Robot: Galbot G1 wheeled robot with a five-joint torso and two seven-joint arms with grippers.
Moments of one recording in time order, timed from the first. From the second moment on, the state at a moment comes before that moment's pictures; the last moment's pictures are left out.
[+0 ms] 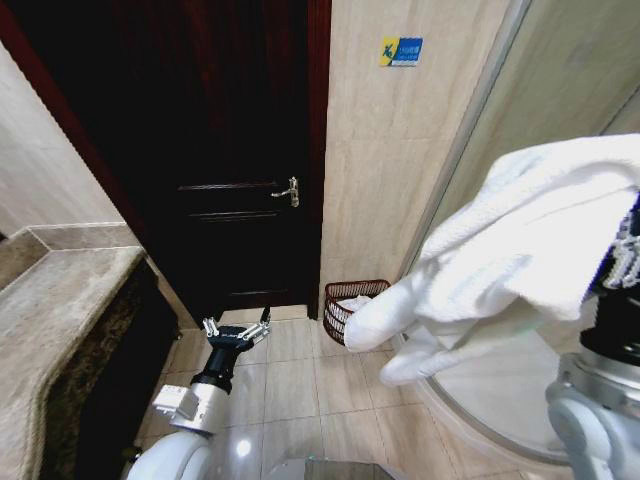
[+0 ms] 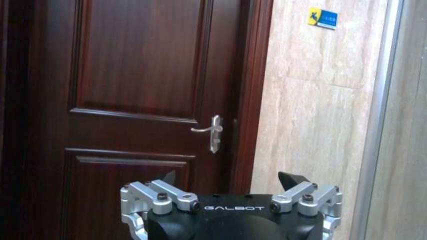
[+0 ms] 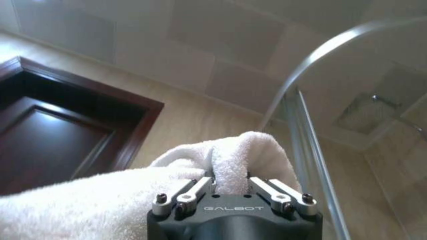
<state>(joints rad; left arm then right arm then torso) 1.86 -1.53 -0.56 -2.50 -0.15 0.09 0.09 -1.53 1.18 1.06 2.40 0.44 0.51 0.04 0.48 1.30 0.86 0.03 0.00</state>
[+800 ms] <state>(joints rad) 1.86 -1.53 -0.56 -2.50 -0.15 0.09 0.09 -1.49 1.20 0.96 2.40 0.32 0.49 0.10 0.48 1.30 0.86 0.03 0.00</state>
